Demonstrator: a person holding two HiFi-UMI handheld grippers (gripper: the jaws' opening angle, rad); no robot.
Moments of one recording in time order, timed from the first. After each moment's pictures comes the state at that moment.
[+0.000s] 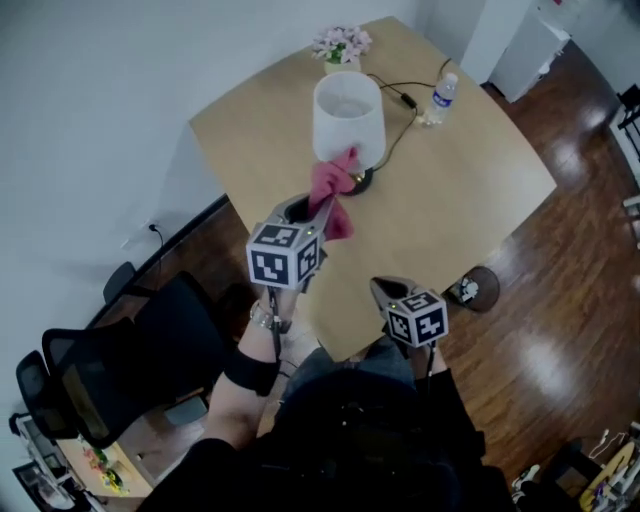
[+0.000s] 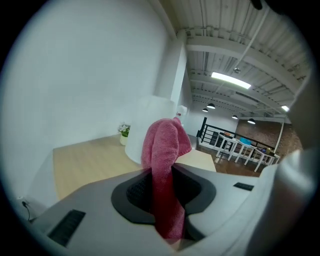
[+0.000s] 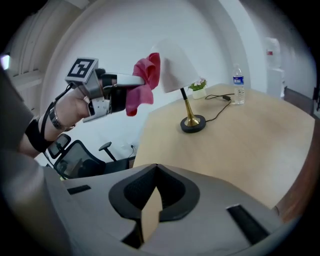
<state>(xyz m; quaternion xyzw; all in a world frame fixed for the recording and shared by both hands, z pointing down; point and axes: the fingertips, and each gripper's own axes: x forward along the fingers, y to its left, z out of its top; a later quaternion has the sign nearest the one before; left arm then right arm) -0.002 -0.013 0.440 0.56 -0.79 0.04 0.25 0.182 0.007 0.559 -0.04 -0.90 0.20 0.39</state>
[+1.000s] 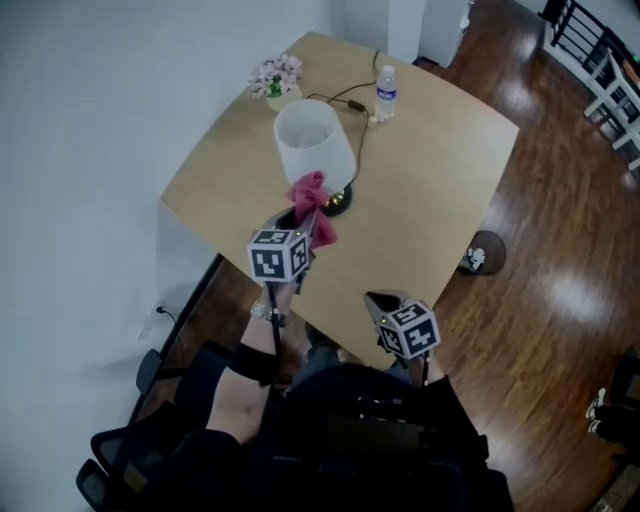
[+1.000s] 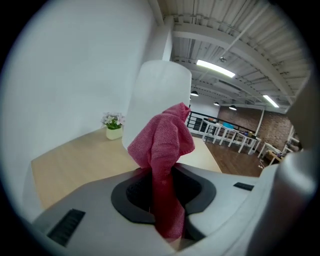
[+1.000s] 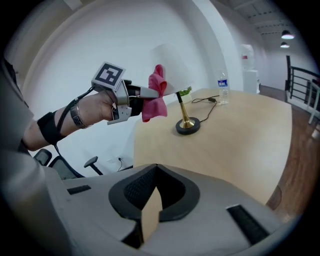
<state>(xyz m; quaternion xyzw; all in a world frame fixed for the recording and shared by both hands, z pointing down) -0.056 -0.044 0.497 0.63 -0.71 0.11 0.27 0.149 0.052 0.557 0.09 -0.90 0.24 0.36</state>
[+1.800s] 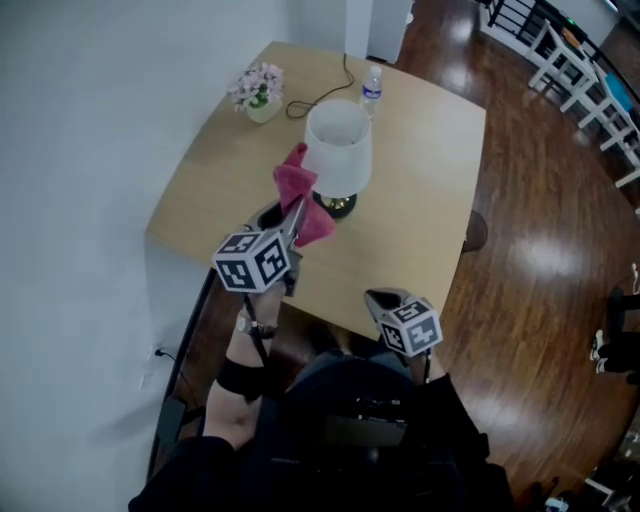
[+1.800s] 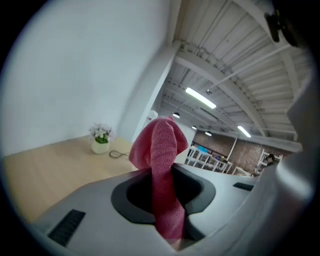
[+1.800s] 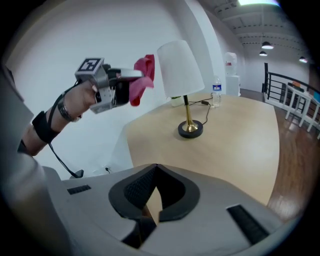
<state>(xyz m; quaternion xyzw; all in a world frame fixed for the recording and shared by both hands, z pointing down) -0.128 -0.015 0.415 0.74 -0.62 -0.03 0.25 0.066 0.099 0.551 0.21 -0.88 0.24 0.35</state>
